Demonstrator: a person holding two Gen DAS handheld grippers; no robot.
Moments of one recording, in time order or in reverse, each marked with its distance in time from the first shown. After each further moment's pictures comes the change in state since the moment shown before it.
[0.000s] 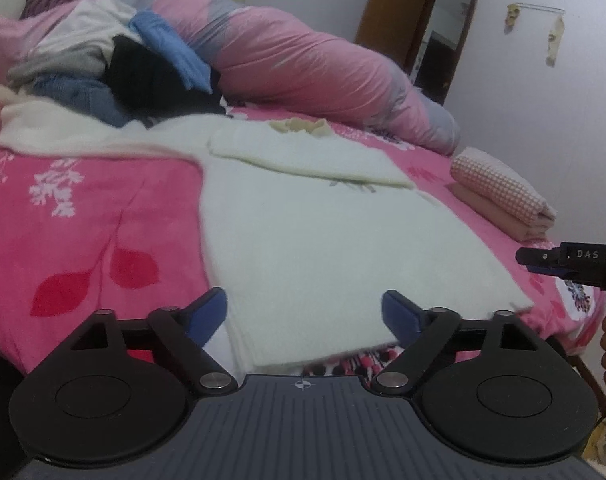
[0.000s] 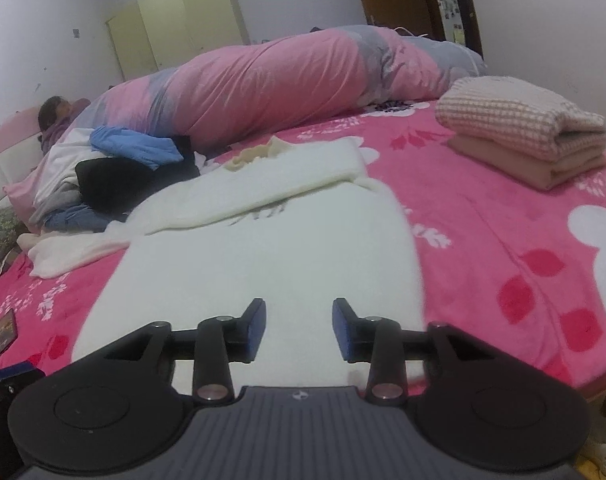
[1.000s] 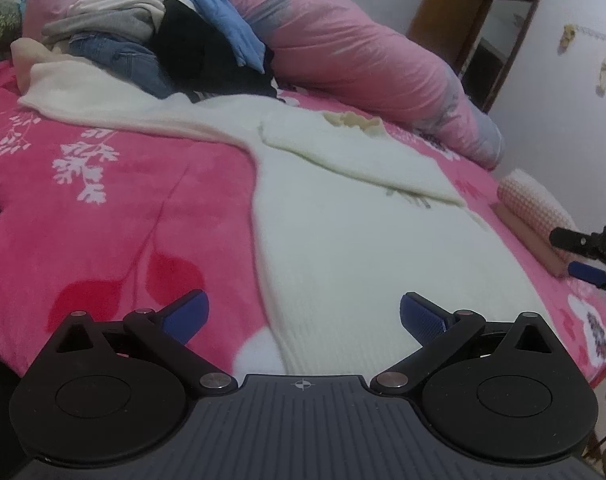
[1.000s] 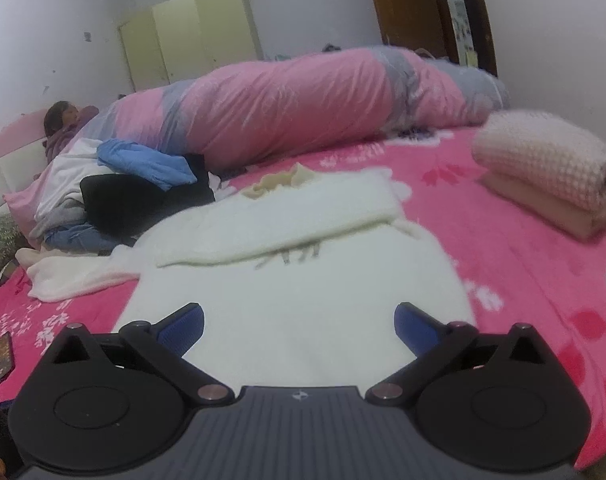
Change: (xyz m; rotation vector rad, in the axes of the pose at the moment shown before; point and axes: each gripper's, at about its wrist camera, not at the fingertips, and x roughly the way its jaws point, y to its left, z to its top) left arm 0.028 0.048 0.029 -0.152 0.038 0.061; right arm 0.040 0.045 0.037 -0.050 -0.074 -0.001
